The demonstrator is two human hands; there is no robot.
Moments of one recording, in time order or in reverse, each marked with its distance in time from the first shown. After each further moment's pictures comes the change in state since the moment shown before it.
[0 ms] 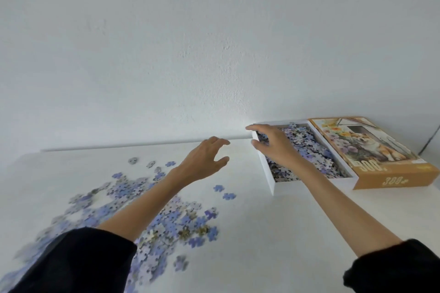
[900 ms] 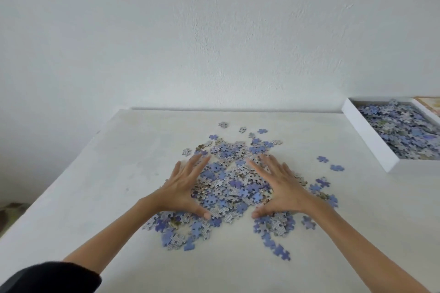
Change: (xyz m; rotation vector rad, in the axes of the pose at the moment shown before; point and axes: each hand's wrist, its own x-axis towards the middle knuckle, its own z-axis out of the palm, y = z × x) left_hand -0.266 -0.211 -0.052 -0.023 -0.304 -0.130; right_hand -0.060 -0.144 0.223 -0.383 -0.659 -0.018
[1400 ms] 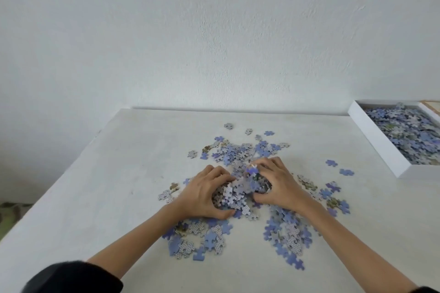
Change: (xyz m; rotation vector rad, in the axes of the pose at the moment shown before) left_hand 0.022 0.014 0.014 -0.005 0.241 0.234; right_hand 0.028 -0.017 0.001 0.137 0.291 -0.081
